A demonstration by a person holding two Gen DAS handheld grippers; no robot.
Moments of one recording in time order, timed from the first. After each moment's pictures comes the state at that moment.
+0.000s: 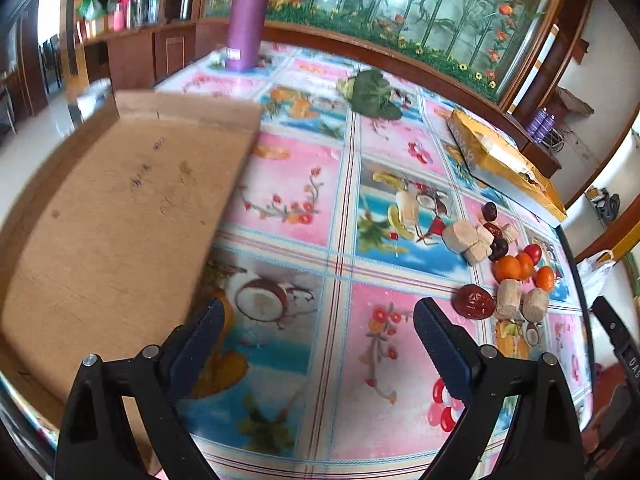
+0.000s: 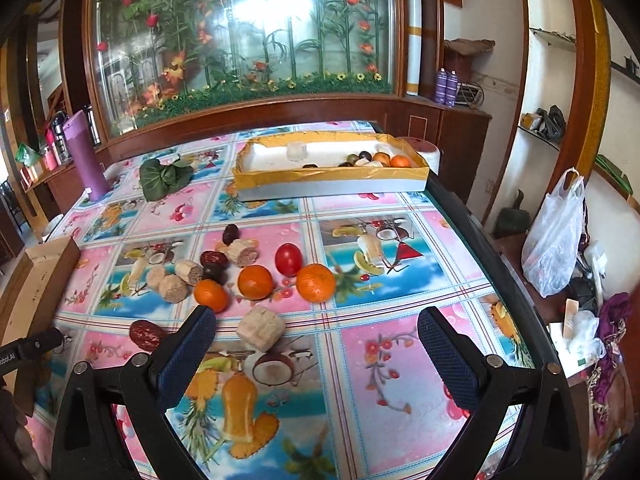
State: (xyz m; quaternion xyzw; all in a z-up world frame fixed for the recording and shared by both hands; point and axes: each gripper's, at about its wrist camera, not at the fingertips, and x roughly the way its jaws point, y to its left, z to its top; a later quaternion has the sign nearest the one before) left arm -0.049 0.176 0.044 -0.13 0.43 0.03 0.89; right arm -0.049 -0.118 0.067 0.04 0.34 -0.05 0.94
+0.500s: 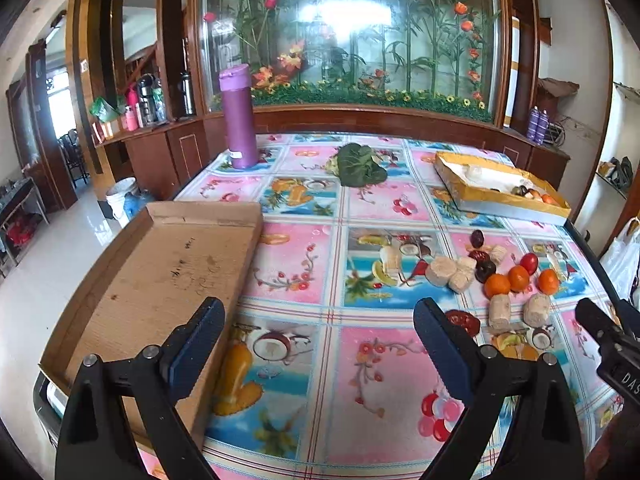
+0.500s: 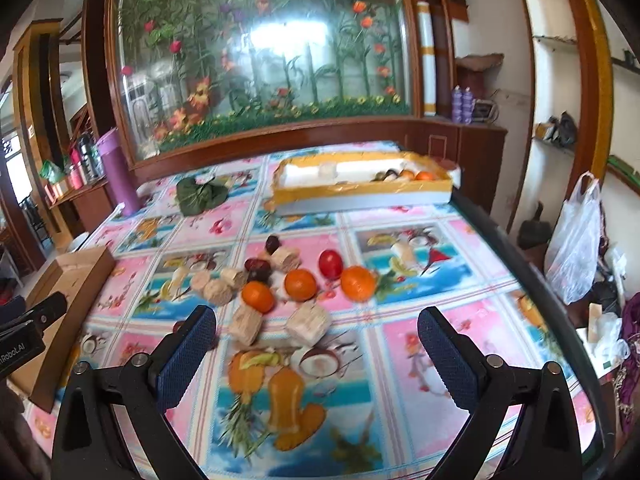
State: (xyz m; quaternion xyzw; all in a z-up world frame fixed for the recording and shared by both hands) left arm -0.077 0.133 0.087 -0.01 0.33 0.07 0.94; right arm -0.070 -0.097 0.062 0.06 0.30 0.00 0.95
